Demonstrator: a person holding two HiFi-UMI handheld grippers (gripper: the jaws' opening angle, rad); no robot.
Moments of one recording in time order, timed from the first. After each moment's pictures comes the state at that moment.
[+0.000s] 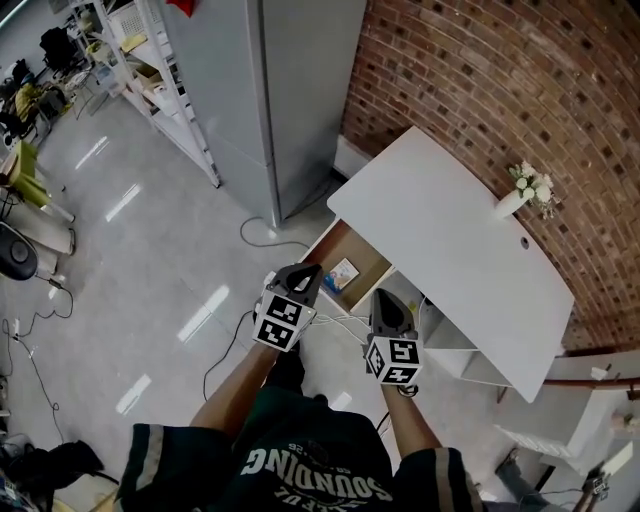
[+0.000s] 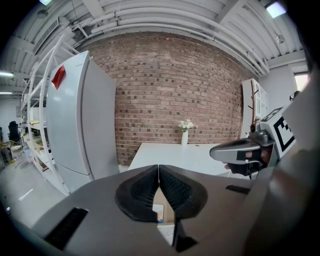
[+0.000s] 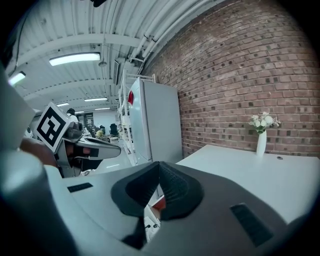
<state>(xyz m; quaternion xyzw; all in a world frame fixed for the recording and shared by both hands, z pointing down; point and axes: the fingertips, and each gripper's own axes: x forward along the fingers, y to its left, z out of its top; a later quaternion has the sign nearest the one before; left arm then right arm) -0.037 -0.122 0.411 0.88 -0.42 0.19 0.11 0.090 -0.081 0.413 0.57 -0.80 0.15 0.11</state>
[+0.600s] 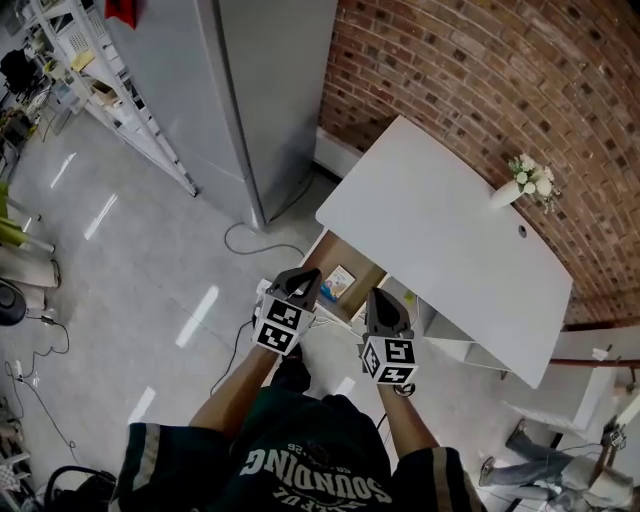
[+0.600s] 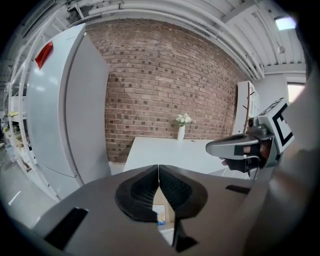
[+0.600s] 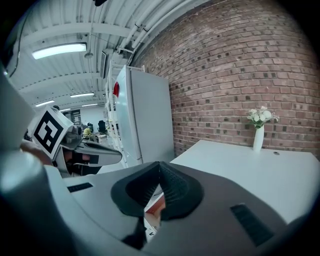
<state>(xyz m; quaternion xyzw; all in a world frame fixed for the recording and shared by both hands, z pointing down) -0.035 -0.204 0.454 0.90 -0.35 0.21 0.14 0.076 -0.158 0.439 0.62 -0.75 0.18 0.13</state>
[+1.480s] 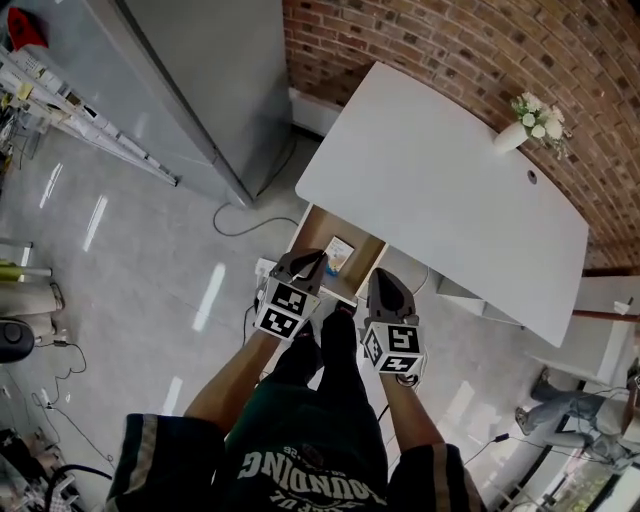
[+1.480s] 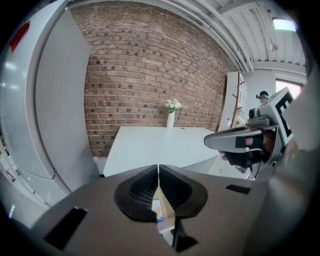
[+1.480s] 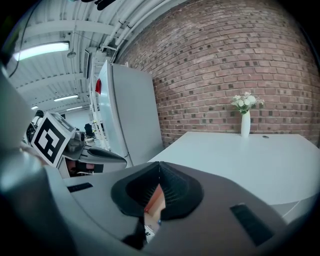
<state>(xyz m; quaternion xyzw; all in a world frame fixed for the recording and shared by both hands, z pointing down) 0.016 -0.219 0.519 0.92 -0.26 0.26 0.14 0.109 -0.166 0.489 0.67 -0.70 0.22 0.12</state>
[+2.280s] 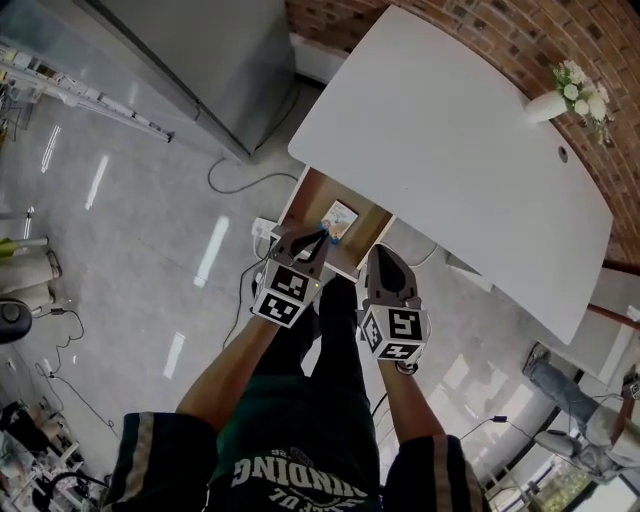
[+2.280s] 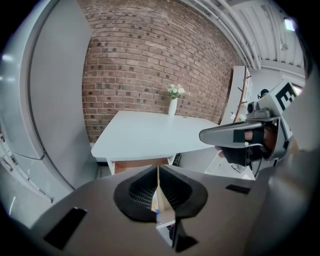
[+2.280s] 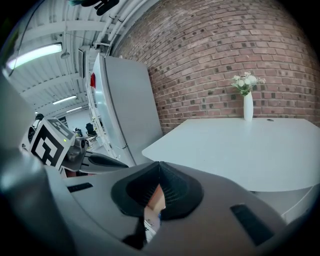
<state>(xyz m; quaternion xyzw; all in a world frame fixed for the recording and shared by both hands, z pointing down) 0.025 -0.204 0.596 0.90 -0.26 0.30 0.17 0.109 -0.168 0.557 0.65 -0.70 0.26 0.12</state>
